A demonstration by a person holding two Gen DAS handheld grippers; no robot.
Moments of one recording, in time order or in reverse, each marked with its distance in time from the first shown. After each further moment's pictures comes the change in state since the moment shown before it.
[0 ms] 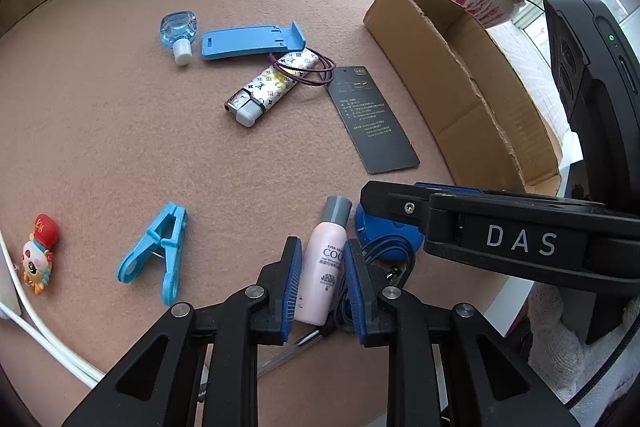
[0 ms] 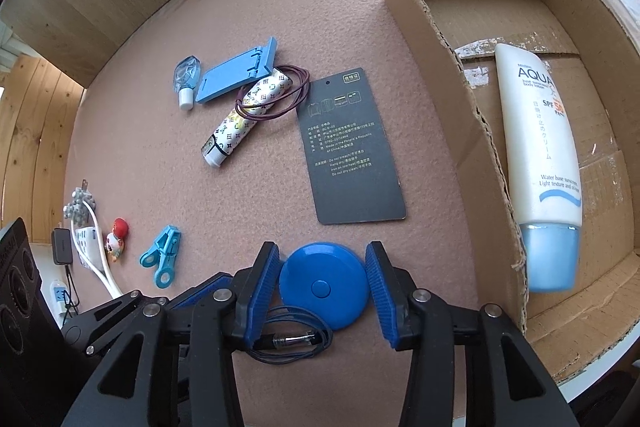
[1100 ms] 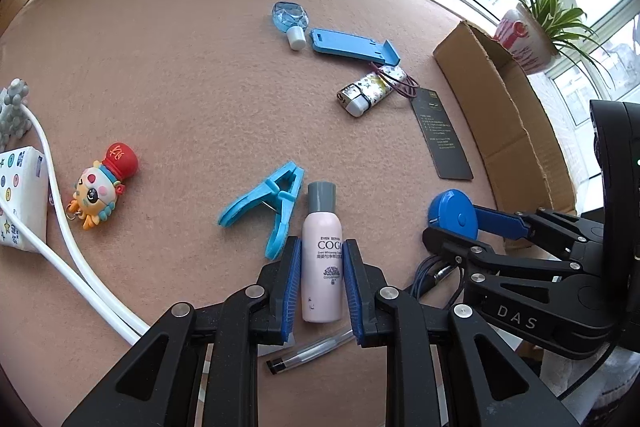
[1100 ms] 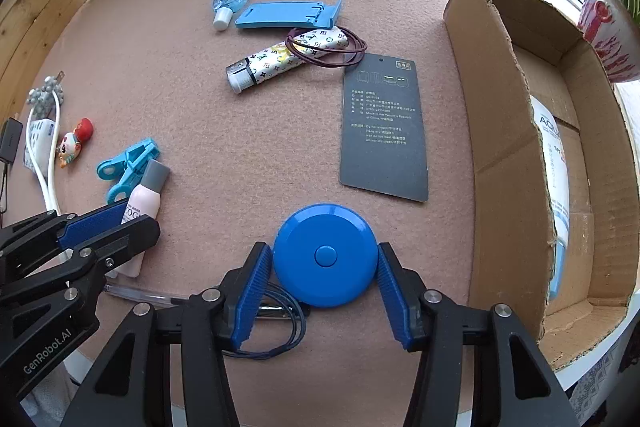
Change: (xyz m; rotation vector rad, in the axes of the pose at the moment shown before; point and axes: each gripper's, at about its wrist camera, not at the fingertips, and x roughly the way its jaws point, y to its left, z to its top) left arm -0.017 0.051 -0.029 -0.175 -0.093 0.039; right arm 0.010 0.040 -0.032 -0.340 -0.021 -0.240
